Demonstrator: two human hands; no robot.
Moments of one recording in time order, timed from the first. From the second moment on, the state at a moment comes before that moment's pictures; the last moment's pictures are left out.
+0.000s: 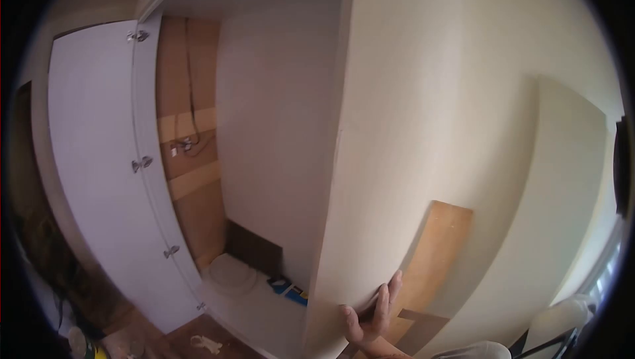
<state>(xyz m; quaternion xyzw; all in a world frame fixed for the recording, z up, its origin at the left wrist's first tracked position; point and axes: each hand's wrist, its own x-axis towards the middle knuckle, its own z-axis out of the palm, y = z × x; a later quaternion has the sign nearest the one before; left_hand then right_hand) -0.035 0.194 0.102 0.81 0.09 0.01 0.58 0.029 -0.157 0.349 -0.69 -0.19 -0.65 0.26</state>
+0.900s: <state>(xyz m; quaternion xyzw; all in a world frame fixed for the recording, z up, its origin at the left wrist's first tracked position) 0.156 0.138 0.328 0.40 -0.45 -0.26 0.75 0.003 0.066 0.369 -0.79 0.16 -0.44 0.40</state>
